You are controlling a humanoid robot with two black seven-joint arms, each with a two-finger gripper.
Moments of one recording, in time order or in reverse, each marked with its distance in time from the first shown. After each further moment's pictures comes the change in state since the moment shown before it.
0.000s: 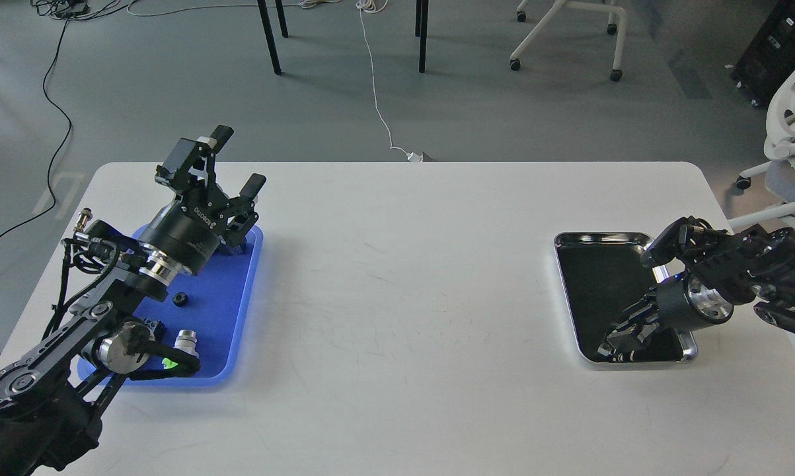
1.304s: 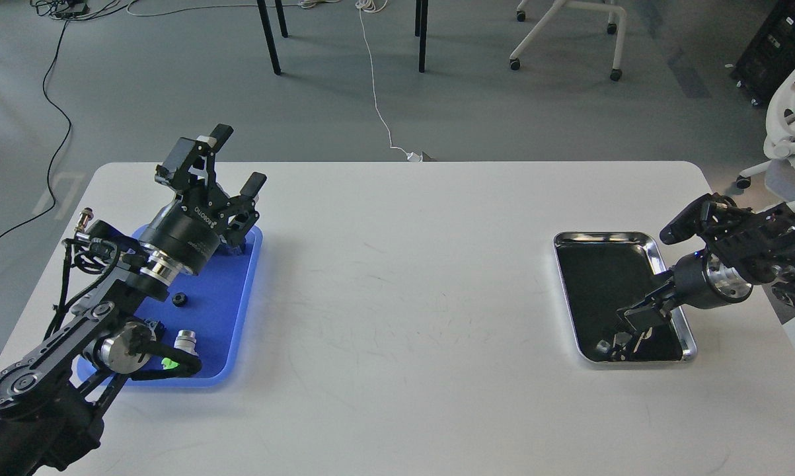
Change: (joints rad) left arm 0.000 -0.005 0.000 0.001 0.000 0.001 -0.008; right arm 0.015 -0.025 0.049 -0.048 -0.009 0.001 0.000
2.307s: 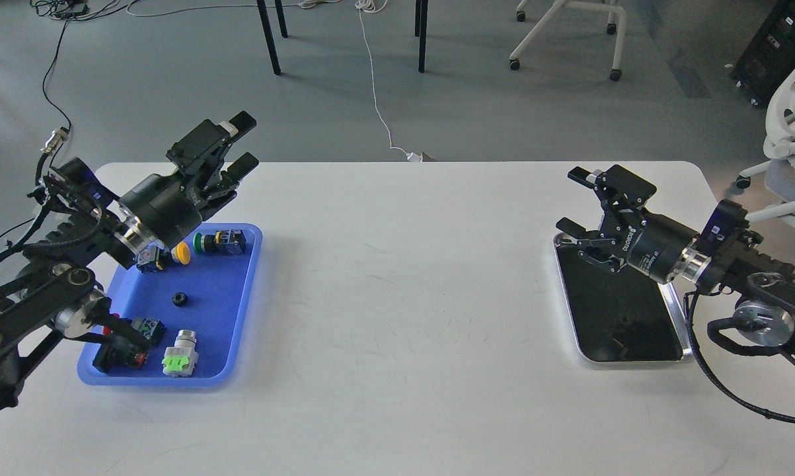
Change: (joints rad) left arm -0.179 0.227 0.255 -0.001 0.128 0.084 -0.080; right arm -0.461 0.021 0.734 0.068 1.162 0.156 0.000
